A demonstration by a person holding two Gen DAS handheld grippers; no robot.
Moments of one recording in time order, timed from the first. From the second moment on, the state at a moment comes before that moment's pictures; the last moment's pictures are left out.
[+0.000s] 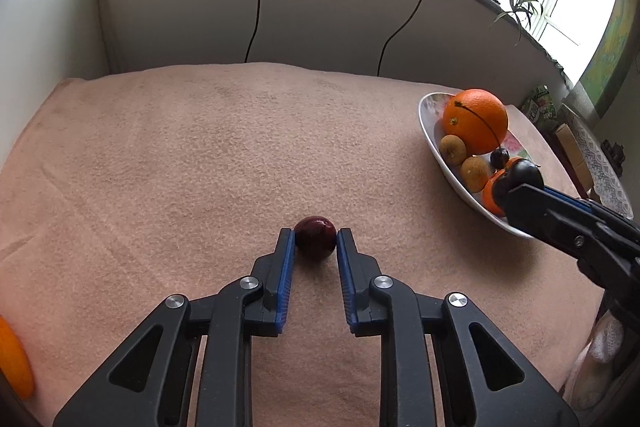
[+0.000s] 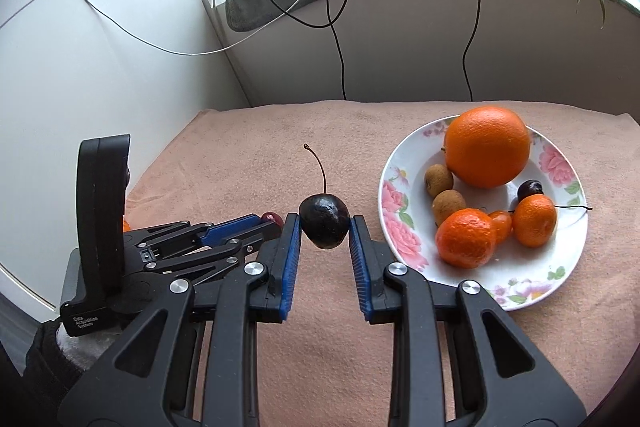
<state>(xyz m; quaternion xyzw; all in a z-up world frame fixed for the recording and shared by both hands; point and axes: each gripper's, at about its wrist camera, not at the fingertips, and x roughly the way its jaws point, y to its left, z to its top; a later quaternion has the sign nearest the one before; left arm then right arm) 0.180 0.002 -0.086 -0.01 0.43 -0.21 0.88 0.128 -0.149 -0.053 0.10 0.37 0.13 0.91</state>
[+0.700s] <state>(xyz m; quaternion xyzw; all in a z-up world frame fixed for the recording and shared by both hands) 0.171 -0.013 -0.071 -0.01 0.41 -0.20 0.89 0.108 -0.226 -0.047 0.12 0.34 0.09 0.93</state>
